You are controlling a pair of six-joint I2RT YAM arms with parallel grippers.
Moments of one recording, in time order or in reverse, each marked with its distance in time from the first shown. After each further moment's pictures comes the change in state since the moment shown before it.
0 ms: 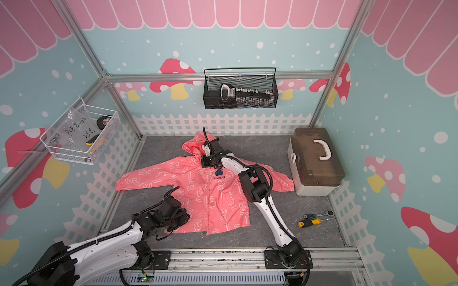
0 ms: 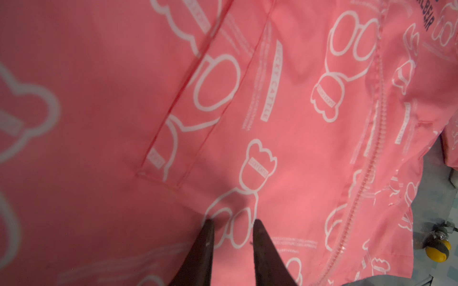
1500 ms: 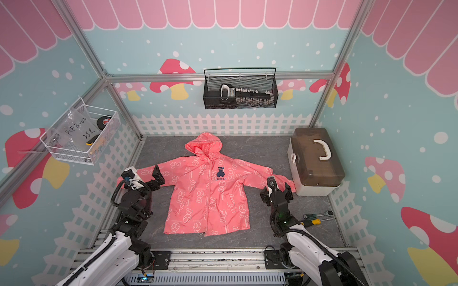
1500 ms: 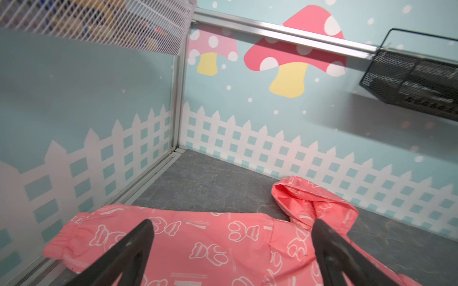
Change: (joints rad) left arm 0.467 -0.222 -0.046 0.857 -0.498 0.937; right arm -0.273 -1.670 -2.101 0.864 0.879 -0.581
